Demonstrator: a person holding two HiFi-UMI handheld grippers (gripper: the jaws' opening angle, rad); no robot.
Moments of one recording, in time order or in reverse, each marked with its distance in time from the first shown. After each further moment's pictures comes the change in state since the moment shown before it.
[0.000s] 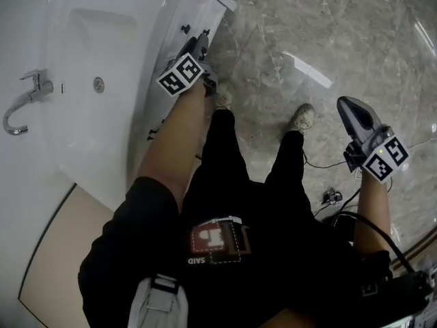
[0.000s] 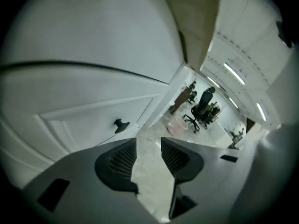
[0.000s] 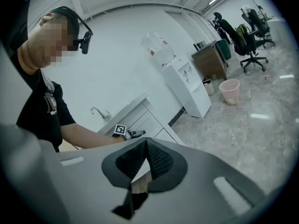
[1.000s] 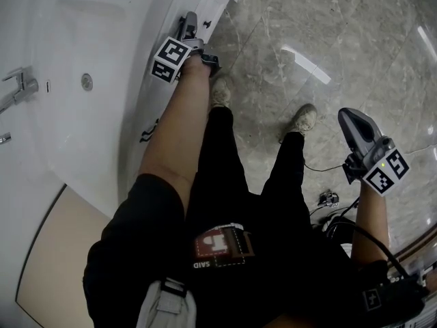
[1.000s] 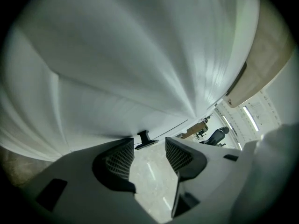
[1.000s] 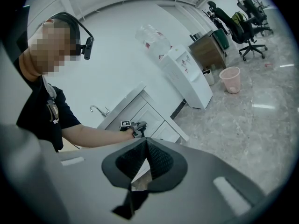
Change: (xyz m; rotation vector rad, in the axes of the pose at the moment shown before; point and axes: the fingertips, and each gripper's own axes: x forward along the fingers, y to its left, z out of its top) left arm 0.043 0.058 0.024 -0.434 -0.237 0.030; right arm 0.033 -0.011 -0.038 0.070 0.049 0.029
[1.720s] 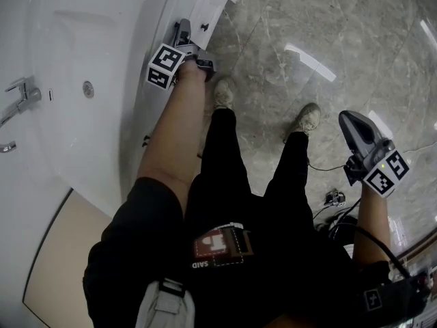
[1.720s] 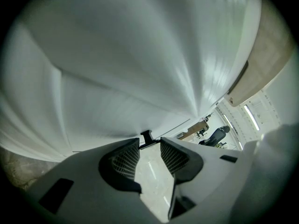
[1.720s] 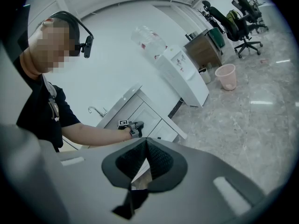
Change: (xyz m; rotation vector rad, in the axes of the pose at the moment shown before) left arm 0.001 0.004 -0.001 0.005 0.015 0.009; right arm -0.010 -0.016 -0.015 0.036 -0.010 -0.012
